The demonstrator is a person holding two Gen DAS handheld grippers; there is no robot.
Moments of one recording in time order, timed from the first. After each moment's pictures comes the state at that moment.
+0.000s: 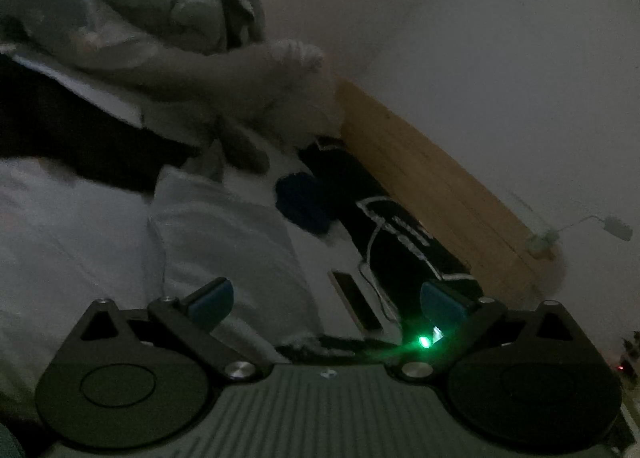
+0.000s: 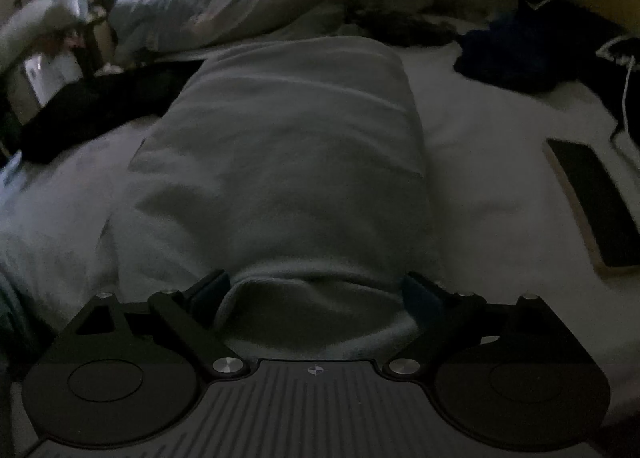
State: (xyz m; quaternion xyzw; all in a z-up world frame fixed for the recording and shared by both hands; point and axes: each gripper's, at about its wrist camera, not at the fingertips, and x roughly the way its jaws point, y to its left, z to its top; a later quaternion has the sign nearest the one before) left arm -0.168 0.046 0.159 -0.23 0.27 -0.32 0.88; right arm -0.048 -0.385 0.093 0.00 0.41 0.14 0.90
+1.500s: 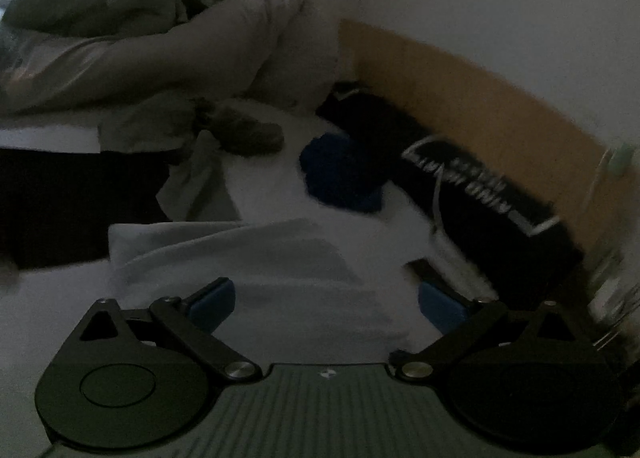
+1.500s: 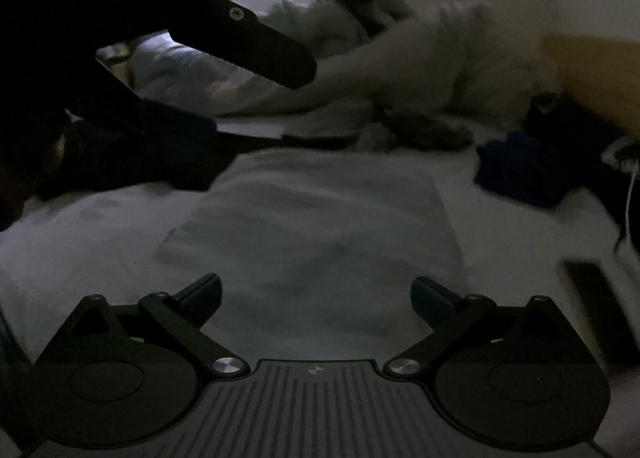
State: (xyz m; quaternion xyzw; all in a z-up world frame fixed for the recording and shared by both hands) left arm -0.007 -0.066 0.110 -0.05 0.33 -0.32 0.89; right arm -0.034 -0.345 0.103 -0.02 0.29 0.13 0.95
